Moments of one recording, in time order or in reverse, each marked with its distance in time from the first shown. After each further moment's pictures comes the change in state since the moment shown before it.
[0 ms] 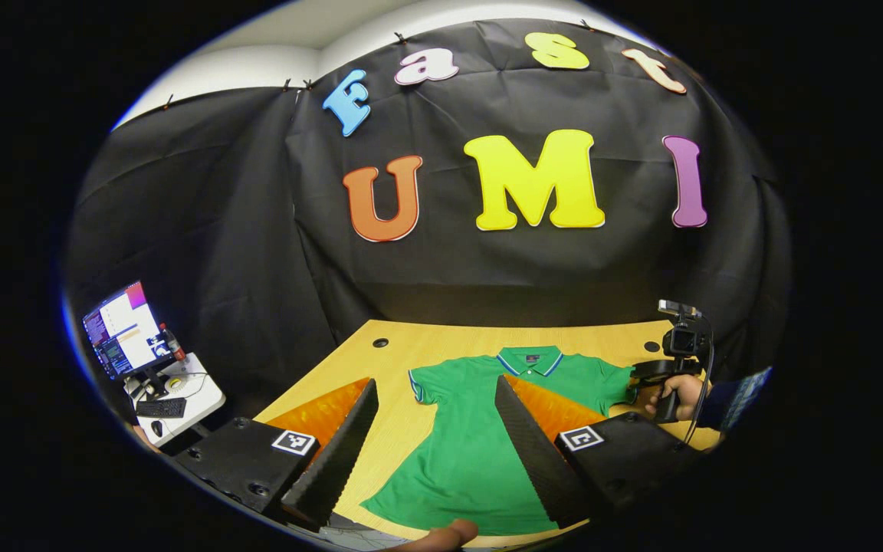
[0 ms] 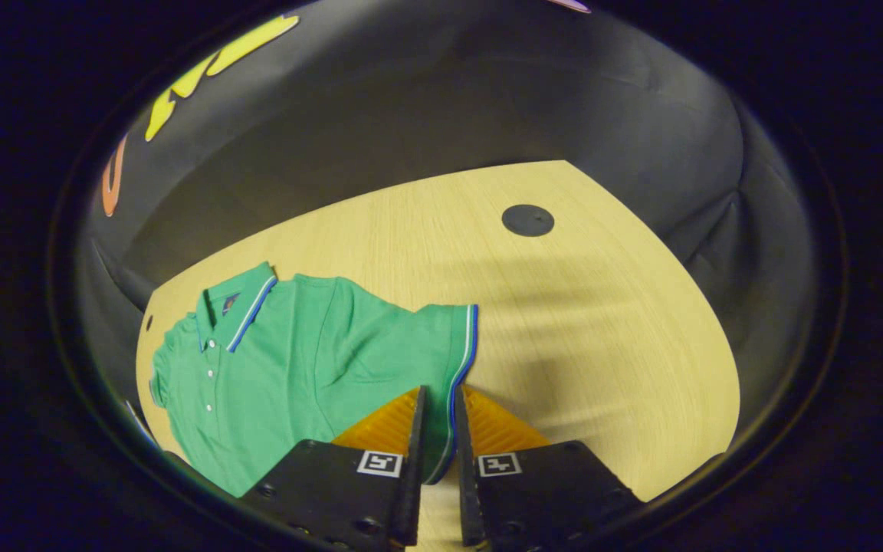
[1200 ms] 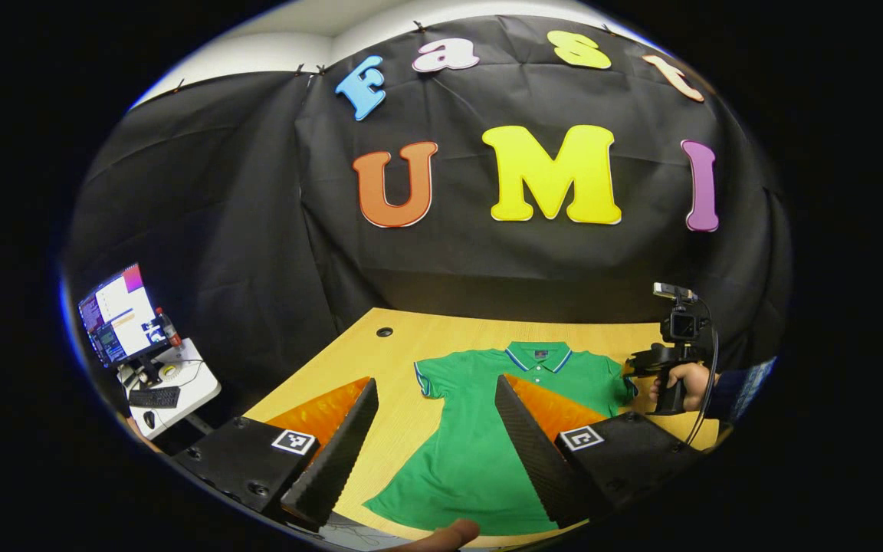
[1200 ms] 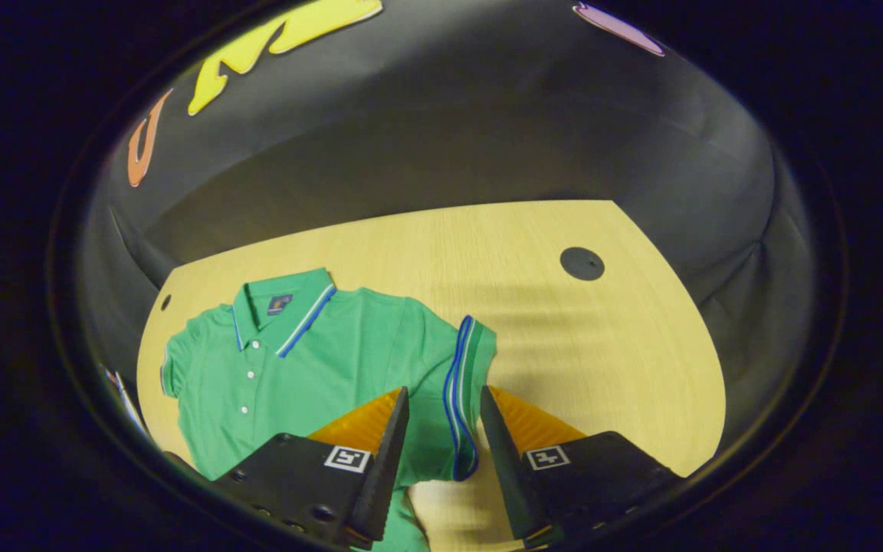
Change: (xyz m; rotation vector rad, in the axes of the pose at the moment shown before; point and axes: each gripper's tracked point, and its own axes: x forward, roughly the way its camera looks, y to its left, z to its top) left arm 0.018 0.023 -0.016 -0.037 0.046 0.000; right arm -0.009 0.052 0.015 -0.152 -0.019 0.023
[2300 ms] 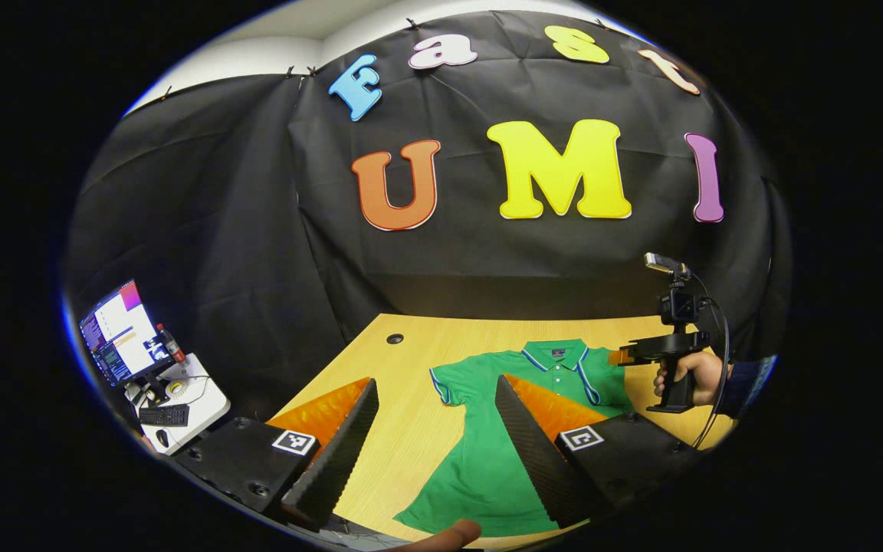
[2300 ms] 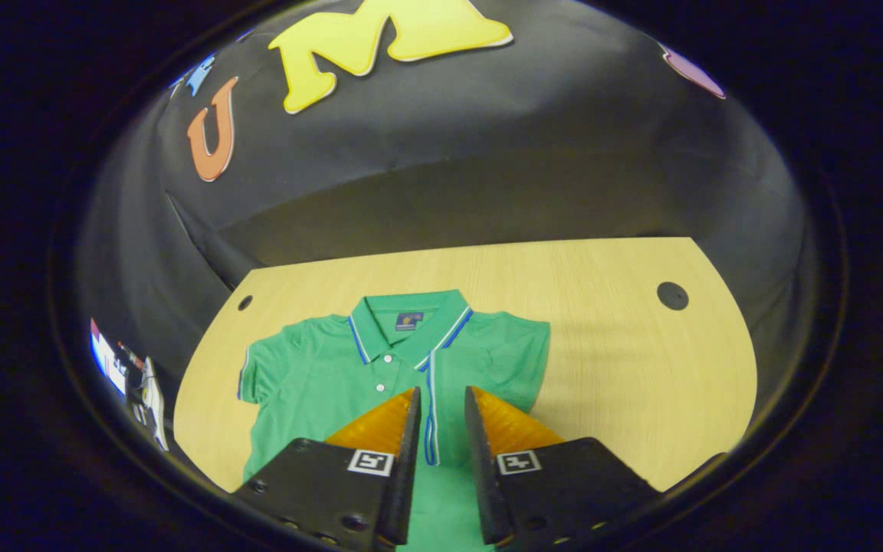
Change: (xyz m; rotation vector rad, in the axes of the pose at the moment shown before) left arm 0.027 0.041 0.008 0.028 0.000 -0.016; right arm -0.073 0.124 0.016 -0.075 -0.109 0.252
